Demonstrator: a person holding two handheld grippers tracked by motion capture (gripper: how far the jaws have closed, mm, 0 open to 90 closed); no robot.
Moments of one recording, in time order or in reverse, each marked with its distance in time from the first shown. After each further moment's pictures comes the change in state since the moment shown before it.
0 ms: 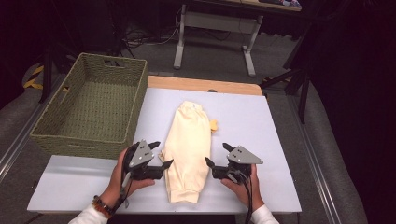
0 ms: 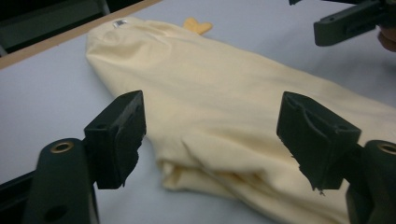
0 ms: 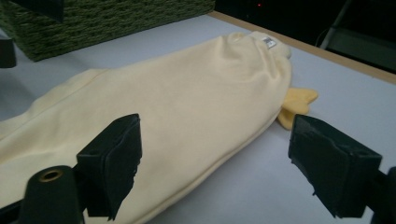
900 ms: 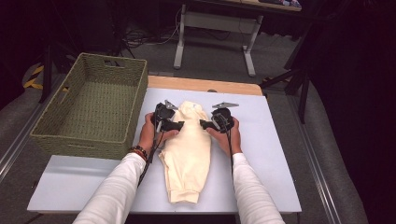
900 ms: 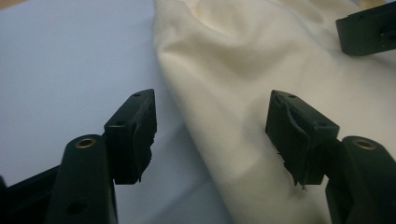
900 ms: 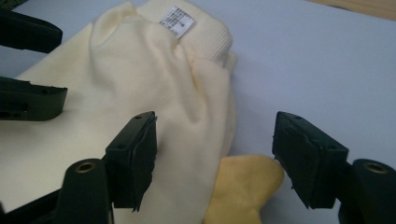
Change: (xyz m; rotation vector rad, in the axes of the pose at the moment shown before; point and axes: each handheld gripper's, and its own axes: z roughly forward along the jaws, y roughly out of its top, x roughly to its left) left arm 0.099 0.031 0.143 0.297 0.103 -0.233; right arm -0.088 0.041 0.146 0.302 -0.057 0.230
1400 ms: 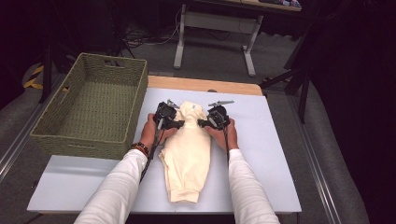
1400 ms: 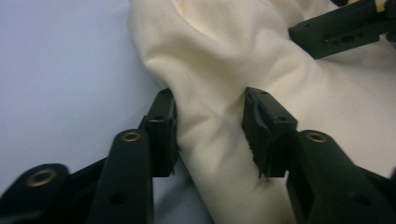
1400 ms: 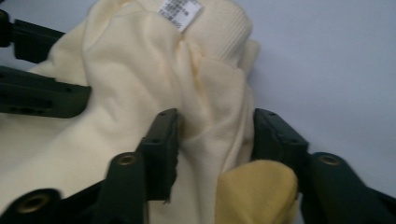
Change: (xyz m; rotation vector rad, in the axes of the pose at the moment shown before) left arm 0.002 0.003 0.010 0.044 -0.087 0.032; right arm -0.001 0.004 0.020 0.071 0.085 0.024
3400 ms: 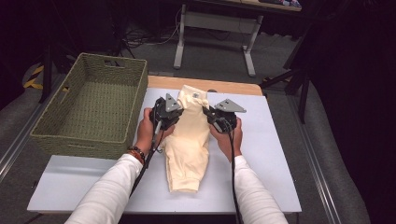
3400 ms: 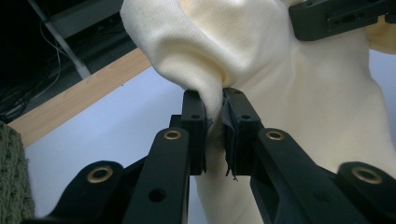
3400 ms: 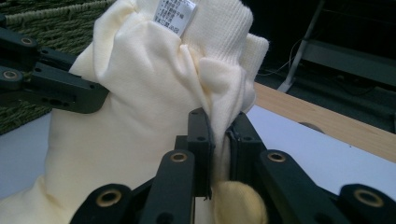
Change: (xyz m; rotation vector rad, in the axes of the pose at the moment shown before) left arm -0.048 0.013 -0.077 -0.234 0.199 0.192; right arm 0.042 0.002 -0.077 -0.406 -0.094 -0.192
